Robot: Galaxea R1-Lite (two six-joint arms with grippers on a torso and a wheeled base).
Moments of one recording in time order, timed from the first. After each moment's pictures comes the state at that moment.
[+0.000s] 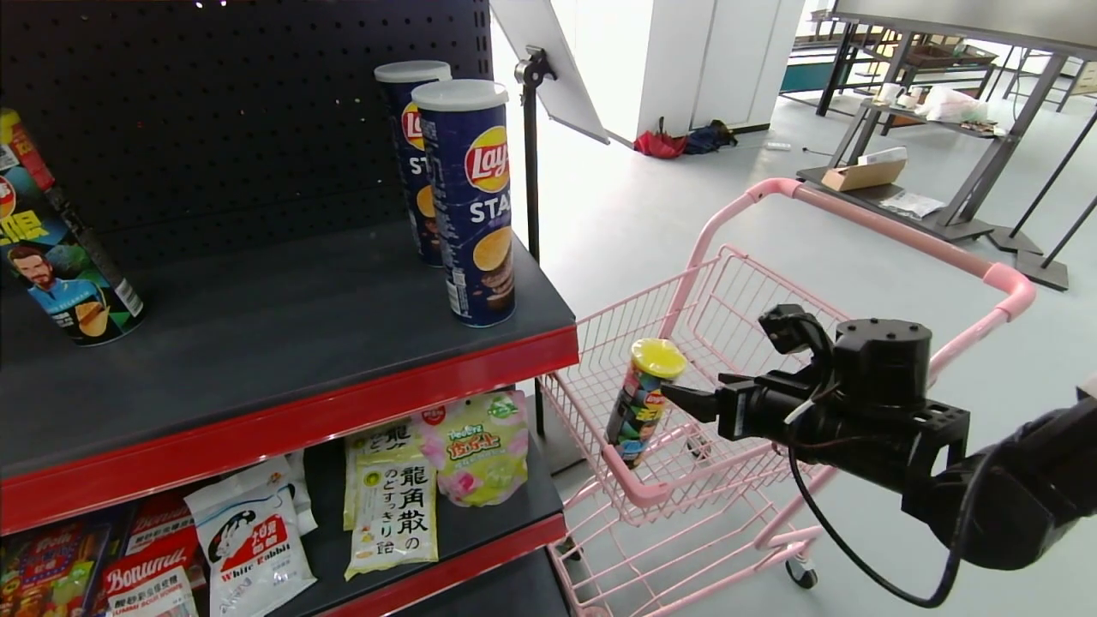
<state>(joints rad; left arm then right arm) 0.00 0.00 0.00 0.00 0.01 0.01 0.37 1.92 -0.56 -1.01 0.16 0.18</state>
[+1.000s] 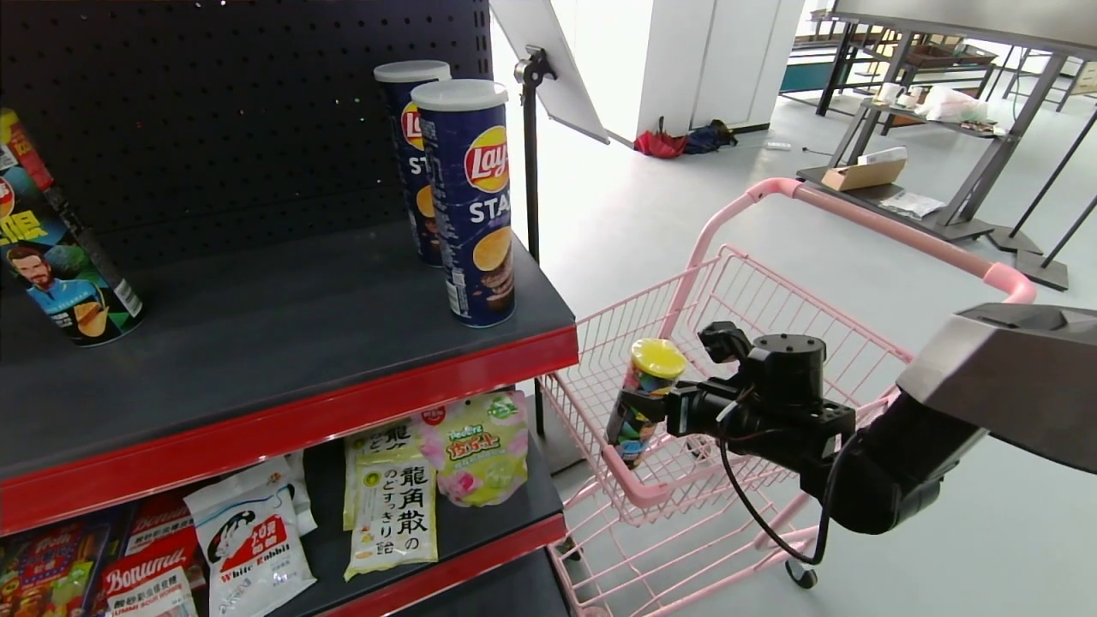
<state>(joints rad) 0.00 0.00 0.00 0.00 0.01 0.01 0.38 2.21 -0.75 -1.10 0.19 0.18</state>
